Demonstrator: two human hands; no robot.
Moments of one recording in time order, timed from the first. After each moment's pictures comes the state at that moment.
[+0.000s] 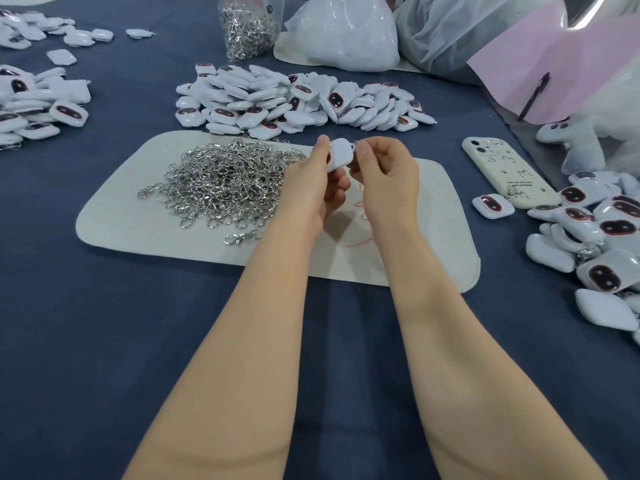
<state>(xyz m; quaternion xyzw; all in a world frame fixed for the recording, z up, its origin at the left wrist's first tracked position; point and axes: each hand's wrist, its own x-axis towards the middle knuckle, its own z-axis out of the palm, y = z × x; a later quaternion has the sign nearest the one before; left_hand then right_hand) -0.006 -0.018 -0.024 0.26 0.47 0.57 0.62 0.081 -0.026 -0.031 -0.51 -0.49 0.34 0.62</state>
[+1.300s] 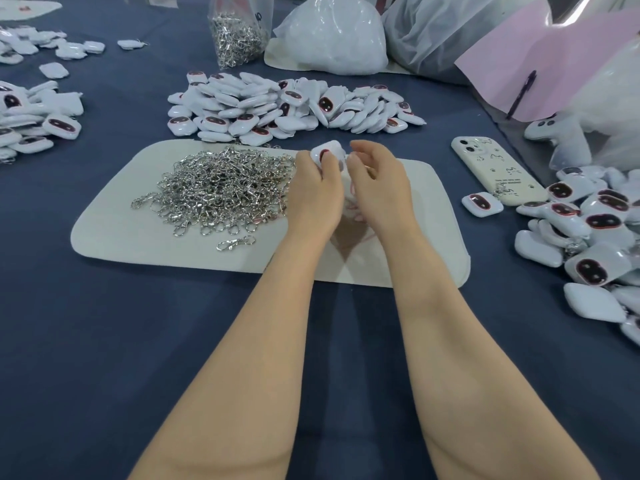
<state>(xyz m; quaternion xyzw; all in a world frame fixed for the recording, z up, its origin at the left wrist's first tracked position) 0.012 -0.023 -0.033 0.50 0.60 0.53 0.33 0.094 -0.025 -0.029 -0.58 -0.56 0.31 0.50</state>
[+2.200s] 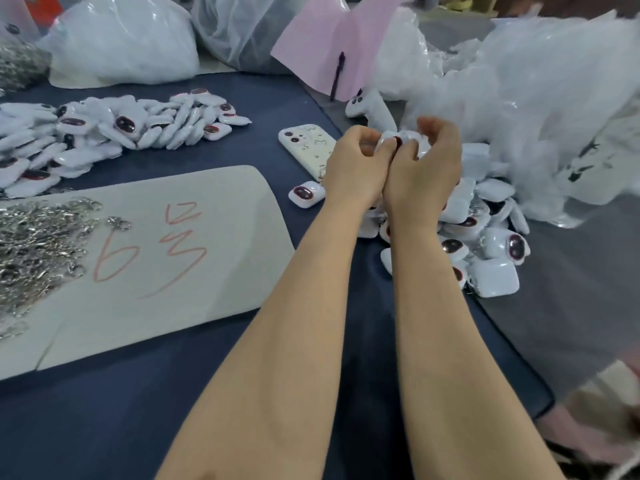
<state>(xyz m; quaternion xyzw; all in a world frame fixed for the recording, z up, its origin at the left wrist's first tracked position) 0.239 -0.047 0.007 0.63 0.41 0.41 0.51 0.290 -0.080 0.001 -0.71 -0.30 -0.03 0.64</state>
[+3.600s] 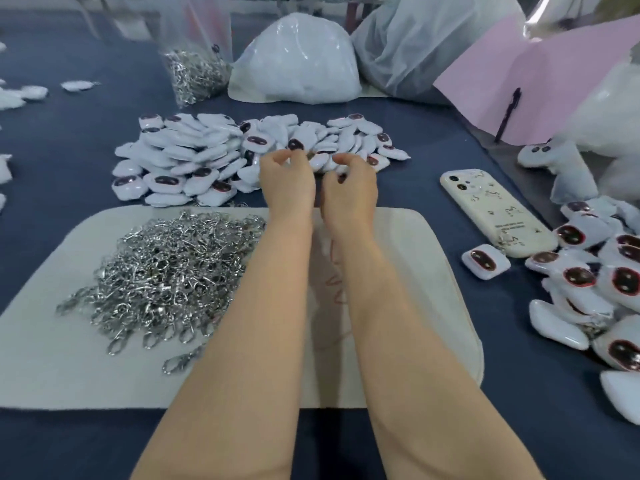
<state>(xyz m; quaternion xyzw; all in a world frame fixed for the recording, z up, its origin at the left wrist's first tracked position) 0.027 0.092 -0.005 0.34 0.60 0.59 0.43 0.084 0.081 -0.025 -0.66 -0.47 0.25 0.54</state>
